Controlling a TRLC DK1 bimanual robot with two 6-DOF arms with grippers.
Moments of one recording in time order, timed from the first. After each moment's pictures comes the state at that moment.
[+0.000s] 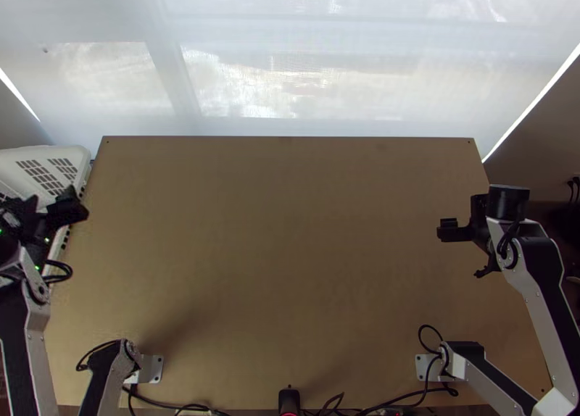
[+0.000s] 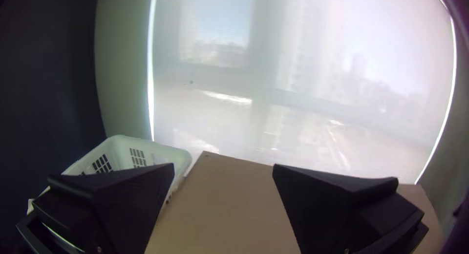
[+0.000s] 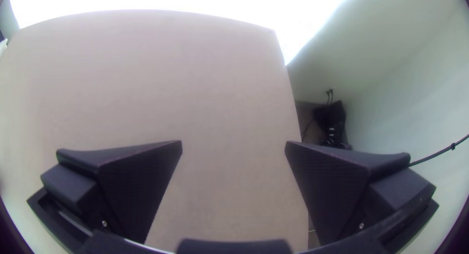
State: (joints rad) left arm 0.51 0.76 0.84 -0.28 0.22 -0.01; right arm 0.00 1.03 0.98 -0.78 0.26 -0.15
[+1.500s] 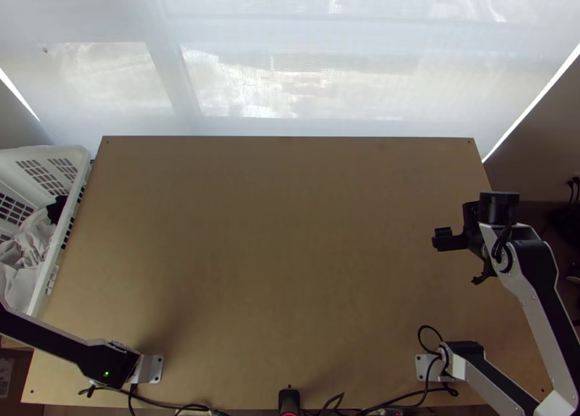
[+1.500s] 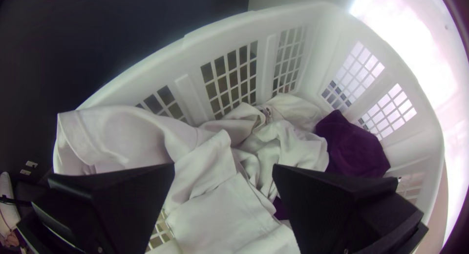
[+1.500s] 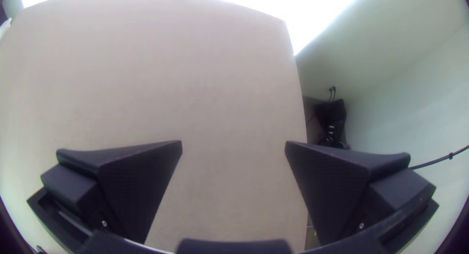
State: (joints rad) left arm 1.19 2.31 1.92 -0.53 0.09 0.17; right arm 0.04 1.02 0.95 -0.82 0.28 -0.17
